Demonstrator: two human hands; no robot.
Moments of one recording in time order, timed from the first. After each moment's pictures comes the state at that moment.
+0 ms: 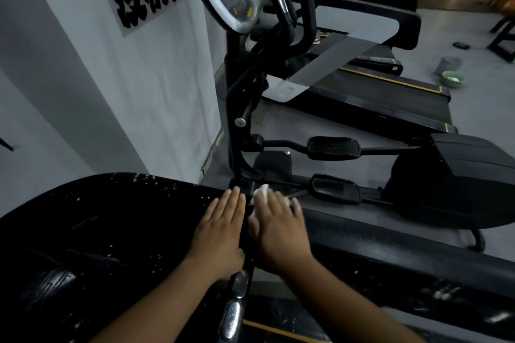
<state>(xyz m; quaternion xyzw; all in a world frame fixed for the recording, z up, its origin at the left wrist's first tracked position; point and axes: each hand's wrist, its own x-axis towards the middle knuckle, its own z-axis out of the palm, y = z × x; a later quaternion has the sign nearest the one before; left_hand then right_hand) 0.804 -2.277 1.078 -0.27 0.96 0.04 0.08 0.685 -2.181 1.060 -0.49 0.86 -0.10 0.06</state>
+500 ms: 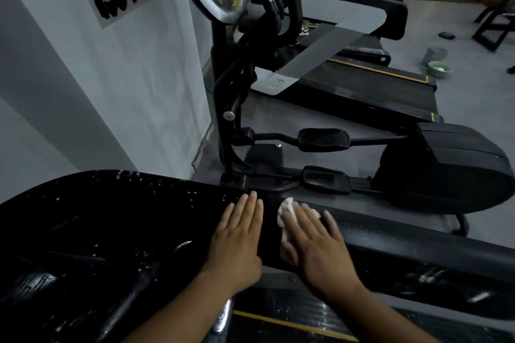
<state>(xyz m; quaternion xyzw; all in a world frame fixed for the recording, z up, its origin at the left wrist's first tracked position) 0.785 -2.229 1.072 -0.24 0.97 0.05 0.08 0.657 -2.079 1.049 -0.51 0.86 -0.04 0.02</state>
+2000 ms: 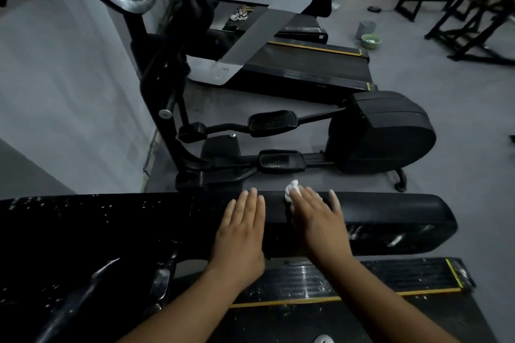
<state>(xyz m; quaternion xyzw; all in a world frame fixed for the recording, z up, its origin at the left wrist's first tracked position) 0.704 -2.133 1.068 -0.14 0.98 0.03 0.09 0.586 -1.986 1.046 -0.35 0.93 -0.13 -0.01</state>
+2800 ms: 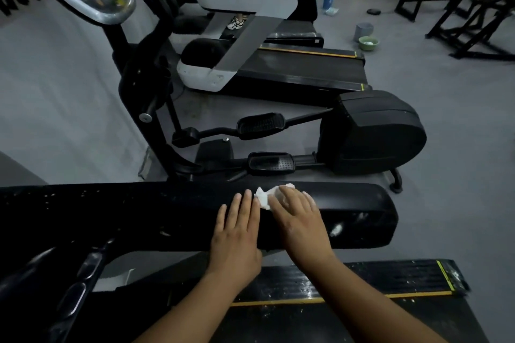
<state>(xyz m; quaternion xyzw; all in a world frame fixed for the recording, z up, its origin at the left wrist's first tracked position) 0.656 -1.992 1.055 -0.19 0.98 0.03 0.06 0.543 -1.872 1.027 -0.44 0.88 -0.15 -0.09</state>
